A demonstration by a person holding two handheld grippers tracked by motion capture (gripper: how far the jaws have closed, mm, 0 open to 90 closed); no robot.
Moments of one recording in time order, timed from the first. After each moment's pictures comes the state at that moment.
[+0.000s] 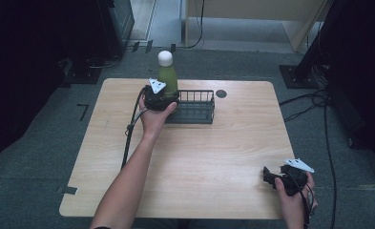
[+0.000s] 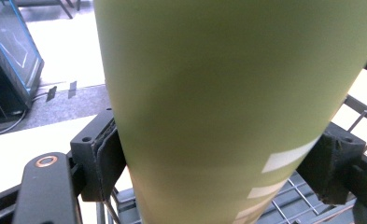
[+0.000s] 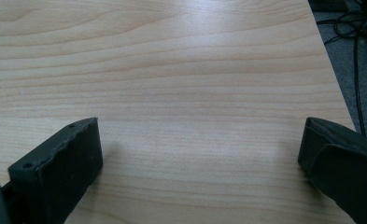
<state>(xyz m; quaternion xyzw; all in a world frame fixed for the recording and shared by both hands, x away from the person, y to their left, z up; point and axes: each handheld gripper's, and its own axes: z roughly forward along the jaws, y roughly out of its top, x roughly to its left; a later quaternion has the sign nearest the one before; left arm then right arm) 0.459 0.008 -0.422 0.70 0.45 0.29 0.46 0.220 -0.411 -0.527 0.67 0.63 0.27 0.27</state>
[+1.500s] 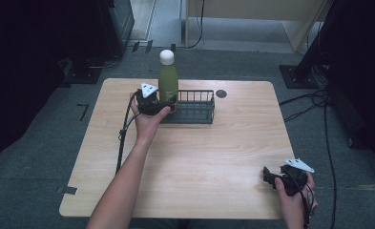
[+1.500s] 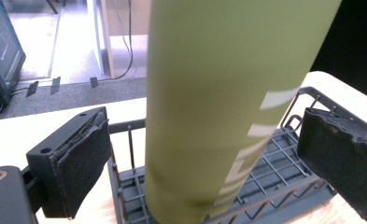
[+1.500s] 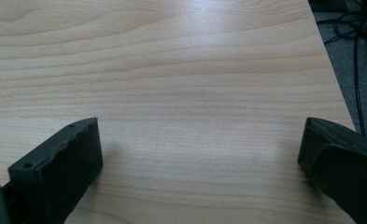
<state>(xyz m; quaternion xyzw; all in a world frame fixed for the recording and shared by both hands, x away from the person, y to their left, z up) 0.440 0.034 -0.420 0.69 0.46 0.26 0.50 0.220 -0.411 -0.527 0.67 0.63 0.27 0.27</state>
